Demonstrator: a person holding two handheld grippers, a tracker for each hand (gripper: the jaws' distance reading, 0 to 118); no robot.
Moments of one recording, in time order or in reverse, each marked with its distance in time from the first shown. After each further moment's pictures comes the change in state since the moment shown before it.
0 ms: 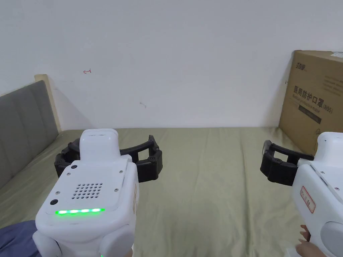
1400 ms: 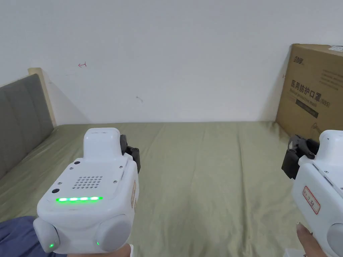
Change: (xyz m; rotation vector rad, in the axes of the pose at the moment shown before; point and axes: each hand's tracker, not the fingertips) left arm 0.000 -0.021 -0.014 -0.128 -0.047 0.014; right arm 0.005 -0.006 0.004 -0.015 0.025 -0.006
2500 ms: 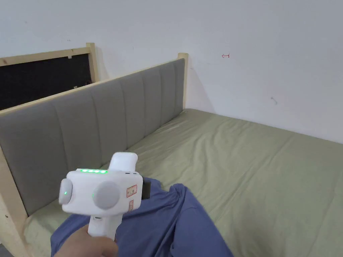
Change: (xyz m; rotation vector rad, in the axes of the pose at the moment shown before) left arm -0.282 -0.088 0.007 -0.701 0.120 0.307; right arm -0.141 -0.045 -0.035 -0.267 0.446 0.065
